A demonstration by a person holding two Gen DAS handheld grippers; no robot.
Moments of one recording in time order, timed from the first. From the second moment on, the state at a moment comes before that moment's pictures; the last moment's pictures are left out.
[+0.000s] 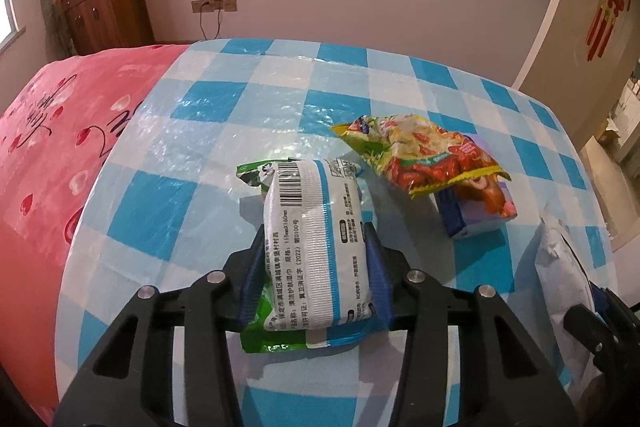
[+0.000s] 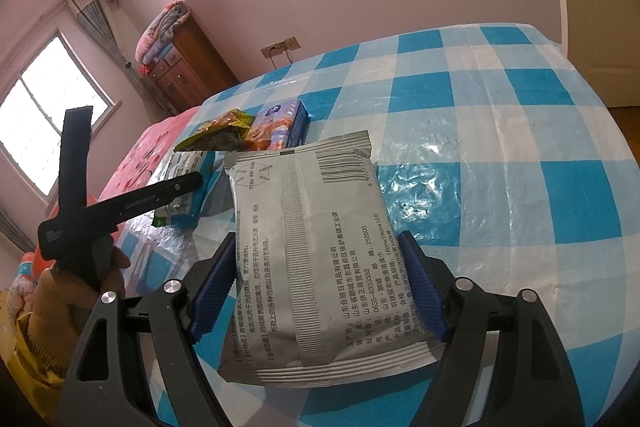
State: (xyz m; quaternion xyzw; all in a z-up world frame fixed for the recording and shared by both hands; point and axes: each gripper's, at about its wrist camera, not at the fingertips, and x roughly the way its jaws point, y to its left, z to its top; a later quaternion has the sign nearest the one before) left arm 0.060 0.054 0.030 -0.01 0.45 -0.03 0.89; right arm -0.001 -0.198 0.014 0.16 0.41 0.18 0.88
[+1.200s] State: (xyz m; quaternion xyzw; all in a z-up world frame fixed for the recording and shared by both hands) left arm -0.039 0.104 0.047 -0.06 0.43 -0.08 0.90; right arm -0.022 -0.167 0.025 0.17 0.41 0.19 0.88
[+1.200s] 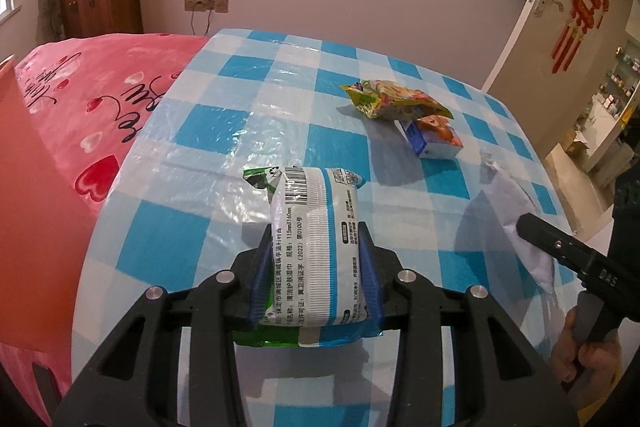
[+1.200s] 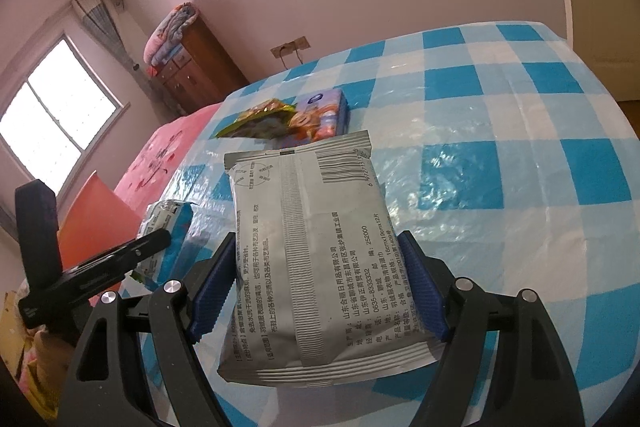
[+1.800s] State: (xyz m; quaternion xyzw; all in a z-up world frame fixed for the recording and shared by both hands) left arm -0.085 0.129 0.080 -0.08 0.39 -0.11 0.91; right arm -0.051 -0.137 0.043 0.16 0.41 0.20 0.87
